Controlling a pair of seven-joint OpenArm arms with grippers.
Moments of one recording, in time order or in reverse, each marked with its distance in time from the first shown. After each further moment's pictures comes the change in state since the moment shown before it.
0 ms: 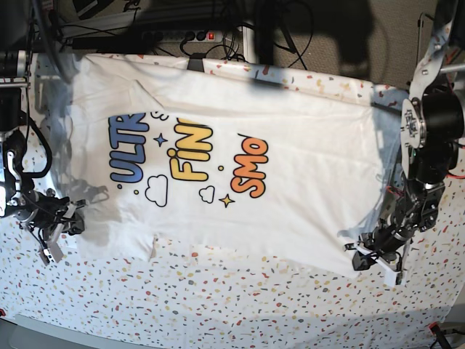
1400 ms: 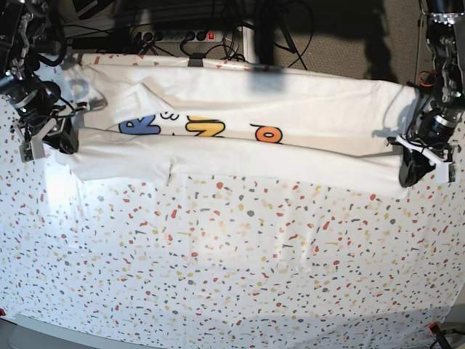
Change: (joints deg) left arm 54.7 -6.4 -9.5 70.6 -20.7 7.3 16.7; right arm -45.9 -12.1 34.9 37.8 -0.2 0.0 5.3
